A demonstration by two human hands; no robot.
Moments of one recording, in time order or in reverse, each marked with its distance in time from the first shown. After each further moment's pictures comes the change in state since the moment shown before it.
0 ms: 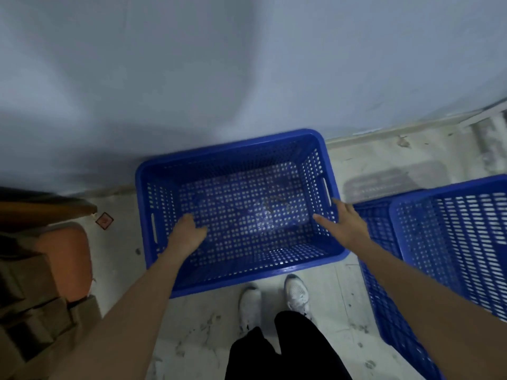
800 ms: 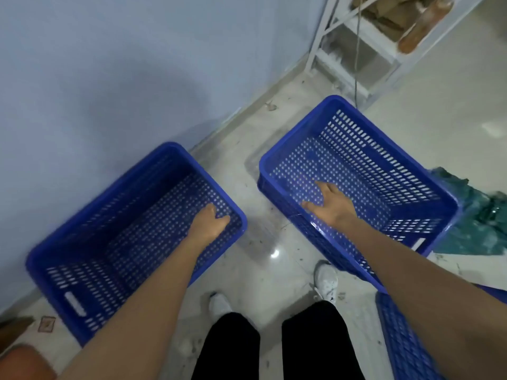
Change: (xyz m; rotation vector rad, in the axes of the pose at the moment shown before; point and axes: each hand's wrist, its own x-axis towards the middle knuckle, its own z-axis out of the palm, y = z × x) left_hand -0.131 0.219 0.214 0.397 -0.212 0.428; right_hand -0.117 0.259 -0.074 0.206 0.189 0.266
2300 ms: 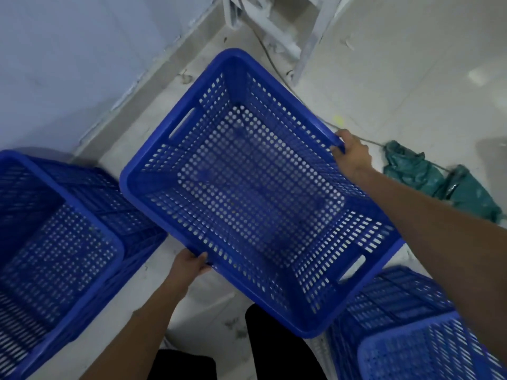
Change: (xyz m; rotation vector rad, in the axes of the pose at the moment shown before) left_hand 0.055 0.113 0.270 -0.571 -0.125 -0.313; right_hand 0.195 0.314 -0.113 0.181 0.234 0.126
